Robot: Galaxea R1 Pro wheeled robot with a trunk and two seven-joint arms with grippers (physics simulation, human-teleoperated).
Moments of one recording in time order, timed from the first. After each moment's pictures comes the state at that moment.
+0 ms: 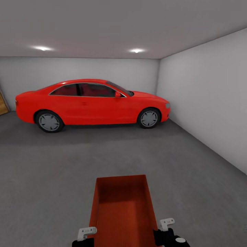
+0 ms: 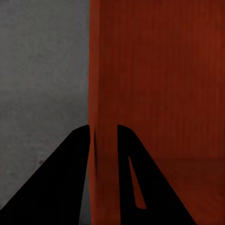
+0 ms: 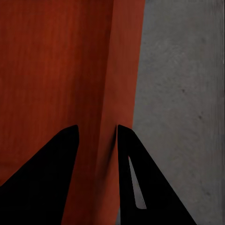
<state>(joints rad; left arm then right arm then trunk) -0.21 -0.05 -0.01 -0.64 0.13 0.16 -0.07 -0.35 0.03 -0.07 -0.46 0.16 0.07 0.19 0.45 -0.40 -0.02</state>
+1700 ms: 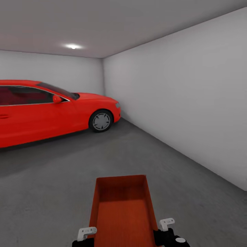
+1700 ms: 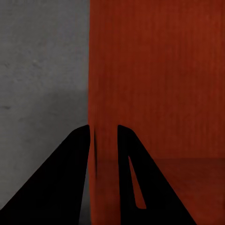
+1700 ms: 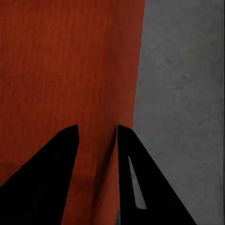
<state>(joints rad) -0.21 -0.05 -0.01 -0.64 0.13 0.16 -0.07 -0.35 0.03 -0.07 -0.46 0.16 0.08 0.19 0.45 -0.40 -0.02</state>
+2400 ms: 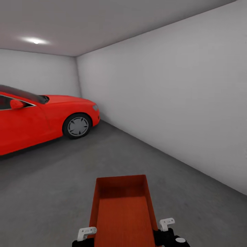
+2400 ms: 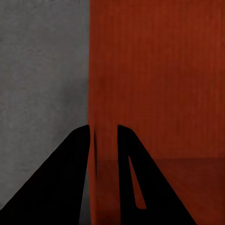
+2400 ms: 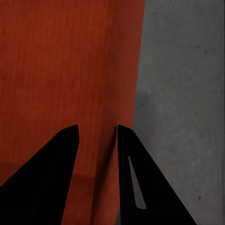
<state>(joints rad) -0.21 -0.05 -0.01 -0.64 0.13 0.16 -0.07 -0.35 0.03 -0.07 -0.46 0.16 0.08 0.19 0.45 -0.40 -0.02</state>
